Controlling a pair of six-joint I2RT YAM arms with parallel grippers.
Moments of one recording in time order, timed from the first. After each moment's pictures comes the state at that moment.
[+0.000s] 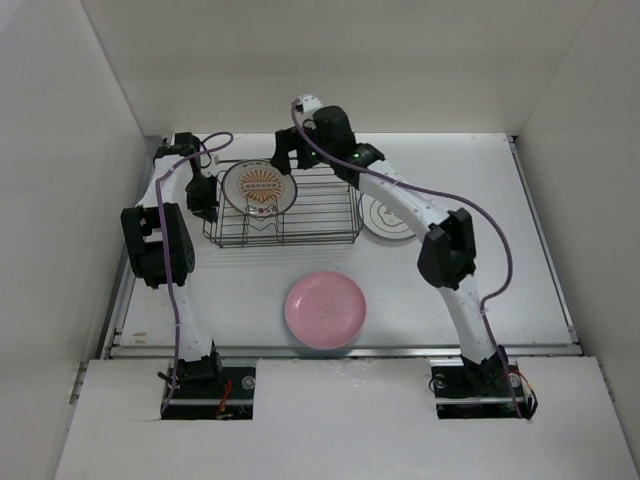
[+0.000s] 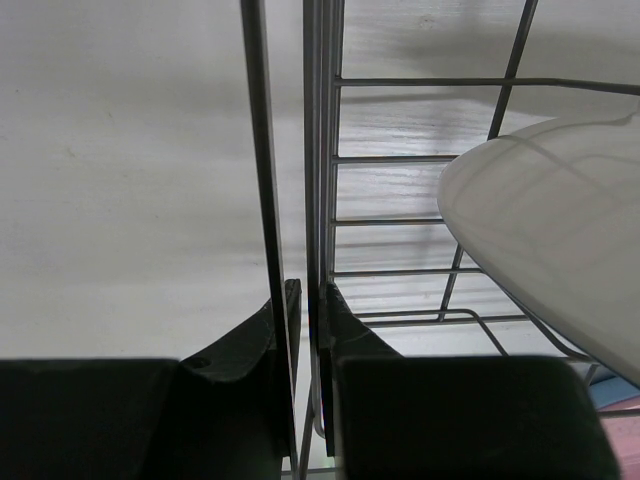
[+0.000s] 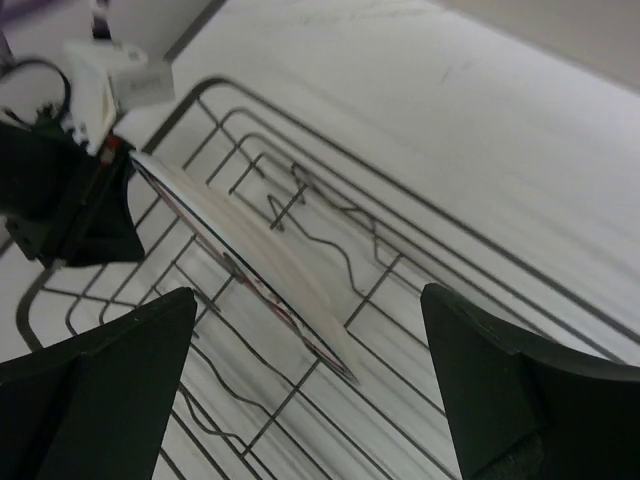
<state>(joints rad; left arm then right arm) 0.10 2.05 1.74 -1.04 0.10 0.03 0.65 2.26 2.24 -0.32 -0.12 0.20</state>
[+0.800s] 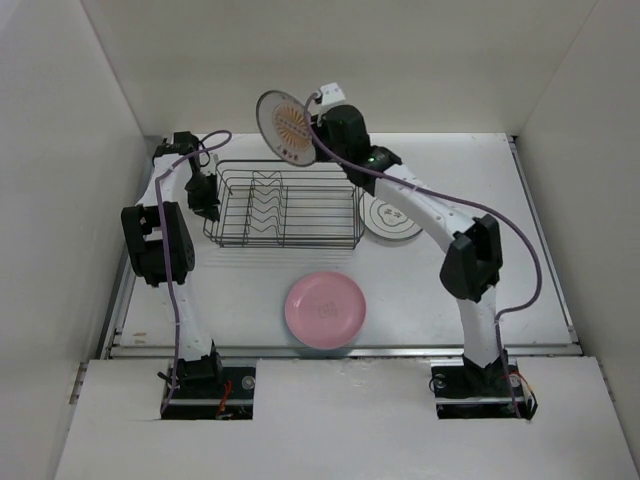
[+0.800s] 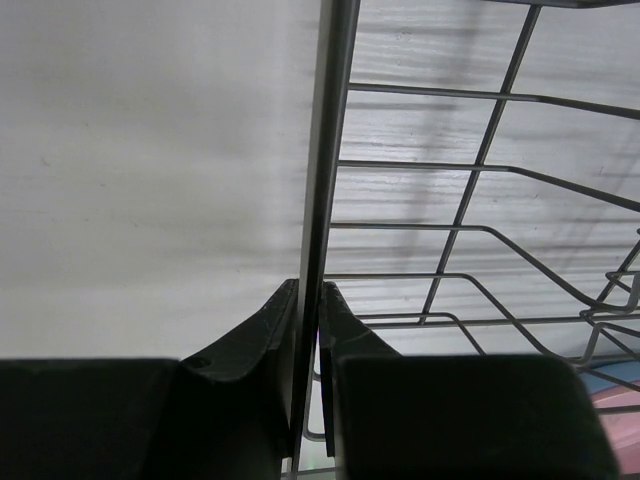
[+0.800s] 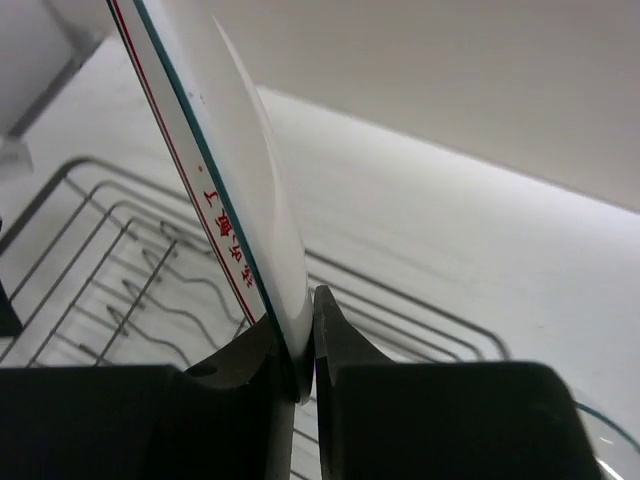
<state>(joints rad) 0.11 2.07 1.76 -1.04 0.15 0.00 0.68 2.11 2.05 -0.24 0.19 0.11</state>
